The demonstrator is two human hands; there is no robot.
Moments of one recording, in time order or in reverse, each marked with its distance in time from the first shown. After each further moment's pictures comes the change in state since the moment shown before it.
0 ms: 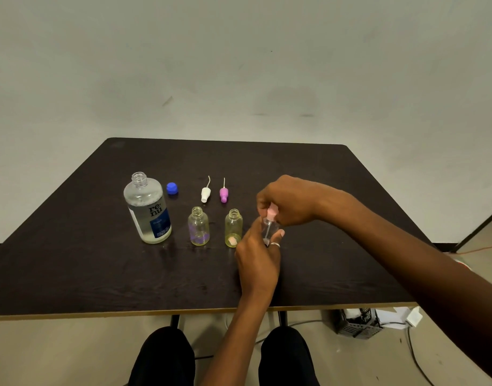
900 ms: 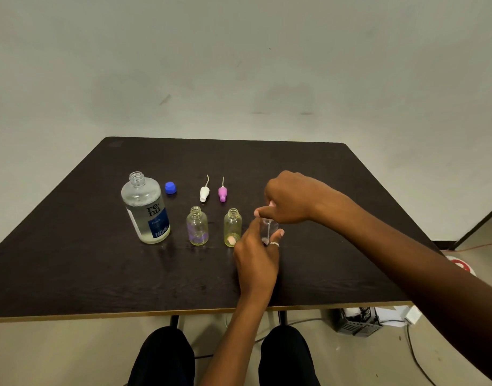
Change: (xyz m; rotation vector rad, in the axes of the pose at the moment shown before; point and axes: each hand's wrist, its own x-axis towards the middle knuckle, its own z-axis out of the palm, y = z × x) left_hand 0.001 -0.001 0.001 -0.040 0.008 -0.010; right_hand 0.004 0.002 0.008 -0.069 0.152 0.115
